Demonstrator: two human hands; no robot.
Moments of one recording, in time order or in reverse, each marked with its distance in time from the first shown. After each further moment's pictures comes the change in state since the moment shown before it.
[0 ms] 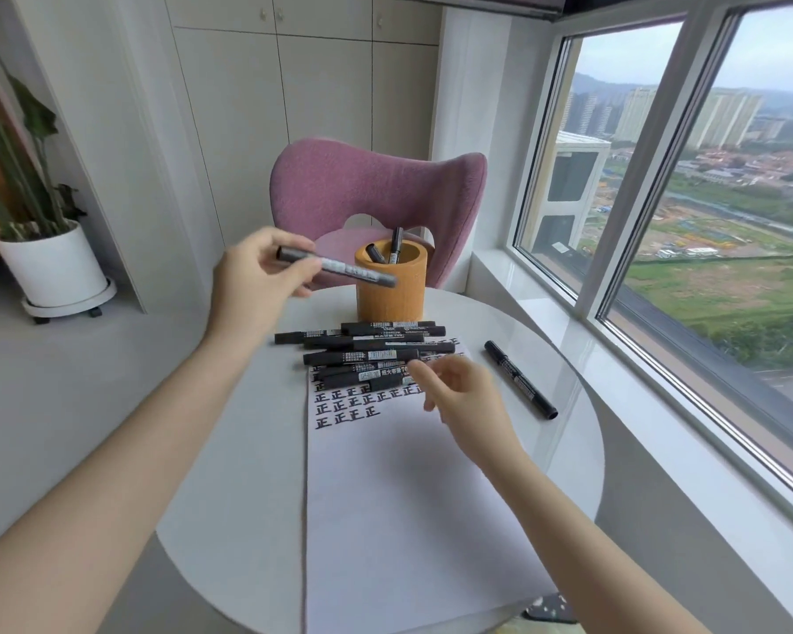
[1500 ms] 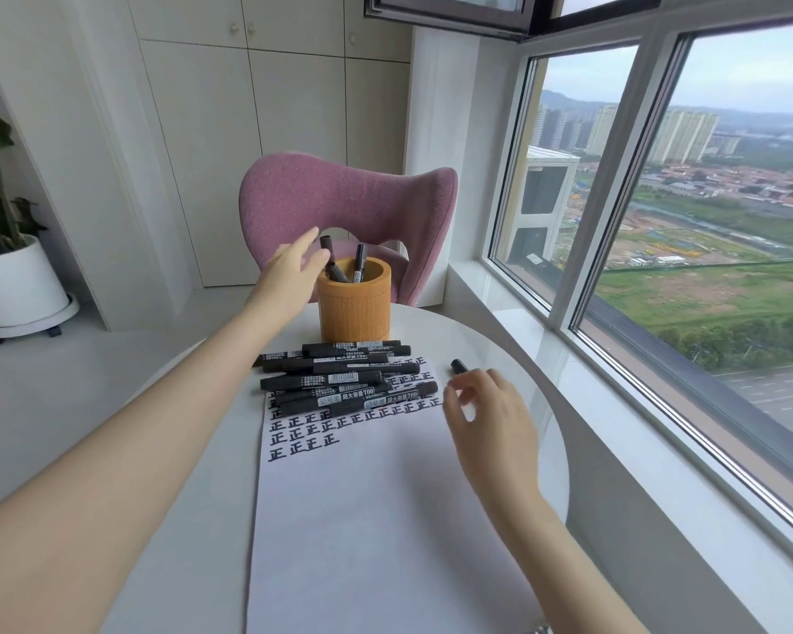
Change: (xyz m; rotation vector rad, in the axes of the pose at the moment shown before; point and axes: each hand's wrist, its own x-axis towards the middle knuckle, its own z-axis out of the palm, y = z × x) left_hand 0.071 -0.040 0.077 0.417 -0.231 -0.032; right_hand 0.003 0.026 -0.038 -0.505 0.379 -0.157
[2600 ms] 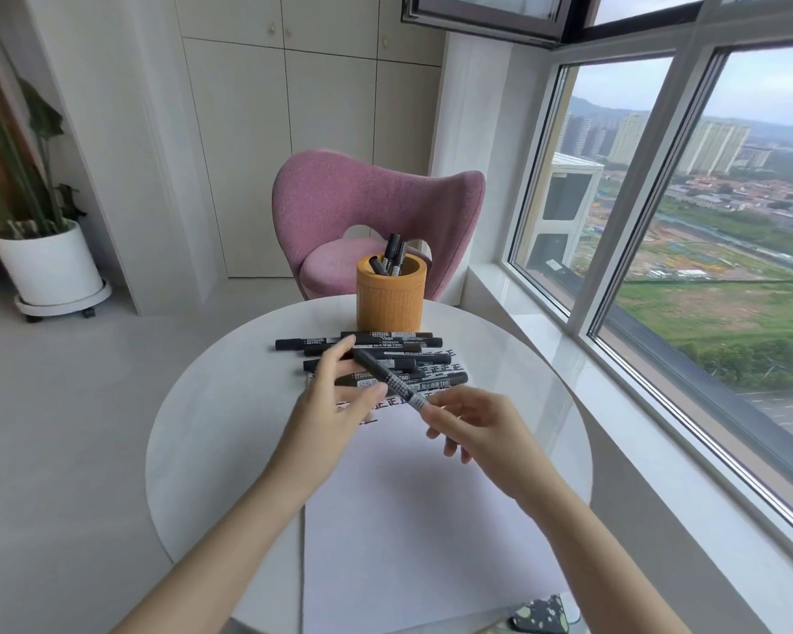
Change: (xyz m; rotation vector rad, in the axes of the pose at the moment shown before) left_hand -0.176 0.001 0.007 -0.594 -0.055 -0.082; right_hand -0.020 -0.030 -0.016 0.599 -0.559 0.105
